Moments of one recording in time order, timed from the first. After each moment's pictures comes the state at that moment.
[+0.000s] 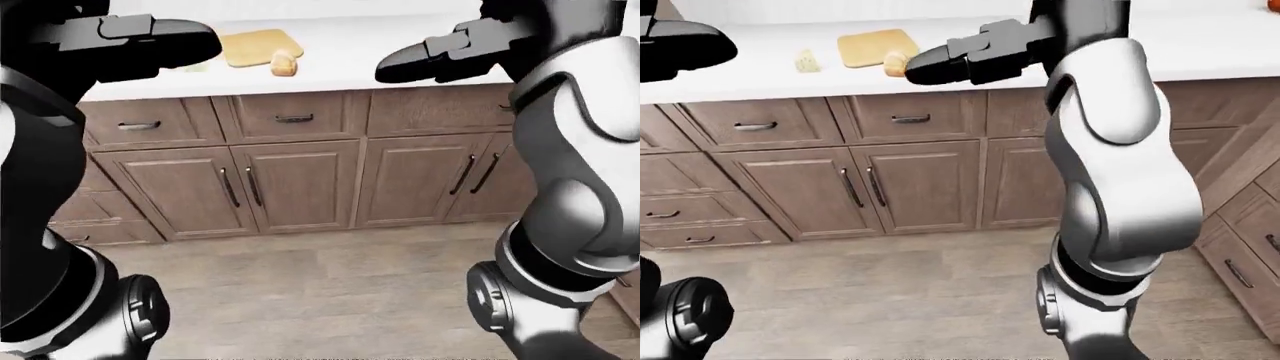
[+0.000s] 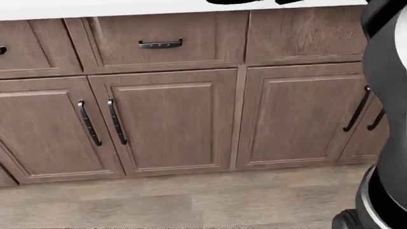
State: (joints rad) left arm -0.98 0.51 0.39 -0.61 -0.68 1.17 0.41; right arm -1.06 -0.26 -0.10 -0.56 0.10 1.03 -0.03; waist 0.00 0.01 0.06
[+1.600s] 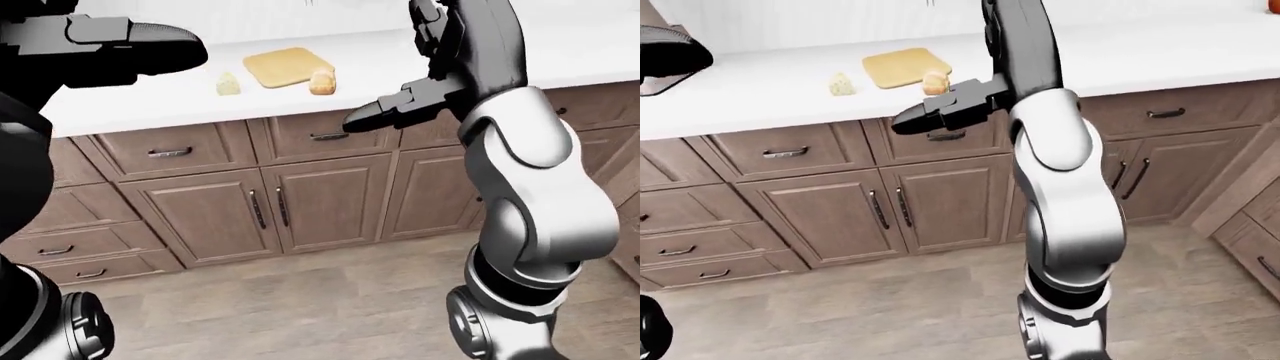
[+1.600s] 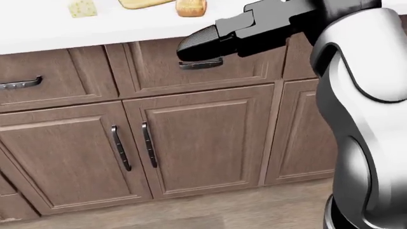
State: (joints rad) left arm -0.91 0.73 0.35 -0.63 -0.98 1.05 0.60; right arm -0.94 -0.15 -0.02 -0.54 -0.07 1.03 0.09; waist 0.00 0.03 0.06
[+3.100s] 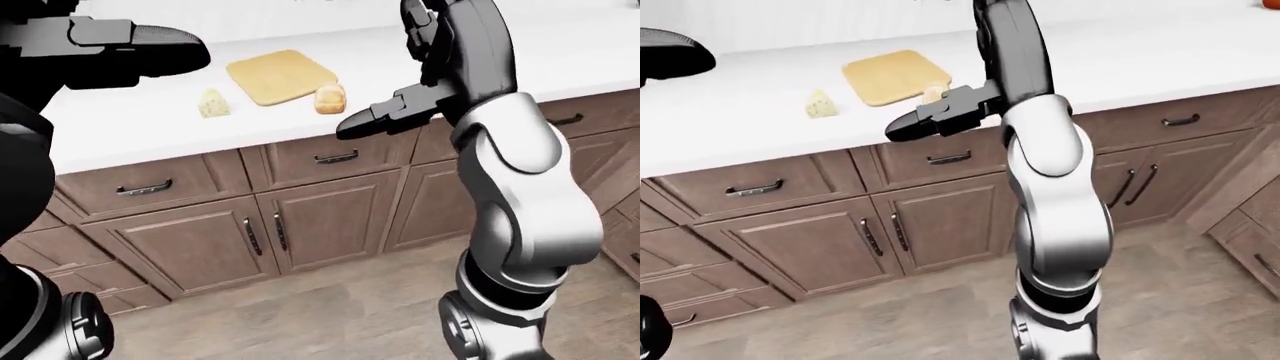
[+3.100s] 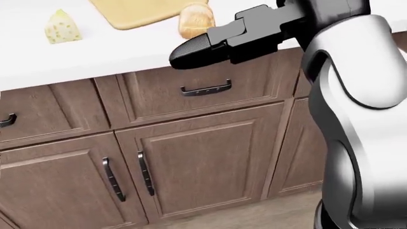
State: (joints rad) left arm -0.91 0.74 0.35 -0.64 -0.98 1.05 0.60; right arm -0.93 -0.10 -0.01 -0.55 -0.14 1.01 0.15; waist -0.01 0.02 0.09
